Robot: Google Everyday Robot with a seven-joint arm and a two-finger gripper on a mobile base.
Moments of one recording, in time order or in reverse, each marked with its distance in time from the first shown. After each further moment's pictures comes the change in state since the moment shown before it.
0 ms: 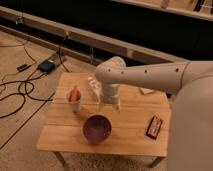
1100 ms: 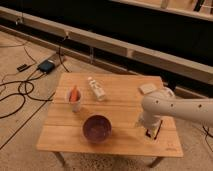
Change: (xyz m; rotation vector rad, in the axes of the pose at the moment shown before) arm 0.030 -0.180 0.067 0.009 -0.046 0.381
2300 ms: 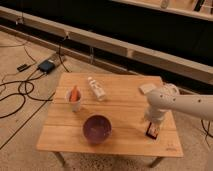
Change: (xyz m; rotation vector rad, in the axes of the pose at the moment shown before) arm -0.044 -0.006 0.012 0.017 -0.008 -0.009
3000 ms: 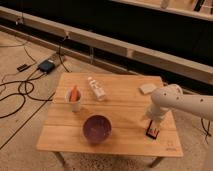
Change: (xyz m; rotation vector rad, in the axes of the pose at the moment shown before) arm -0.027 -0.002 0.012 -0.056 0.004 0.010
